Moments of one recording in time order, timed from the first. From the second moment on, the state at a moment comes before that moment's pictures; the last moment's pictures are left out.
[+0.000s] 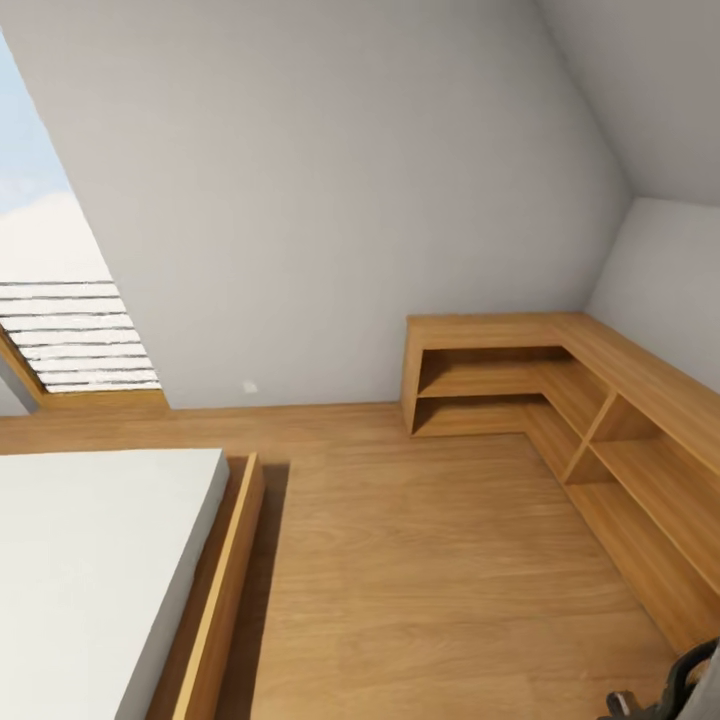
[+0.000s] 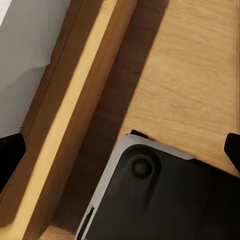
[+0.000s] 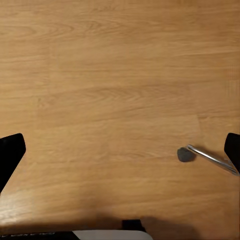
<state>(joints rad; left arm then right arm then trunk) 0.09 0.09 -0.30 -0.33 0.73 -0.52 0.03 -0.16 0.02 0.74 -0.08 -0.68 -0.80 -0.14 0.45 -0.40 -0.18</state>
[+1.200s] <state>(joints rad) 0.09 0.09 -0.30 -0.33 0.73 -0.52 0.03 -0.16 0.01 0.74 -0.08 -0.68 -0.80 -0.14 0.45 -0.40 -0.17</state>
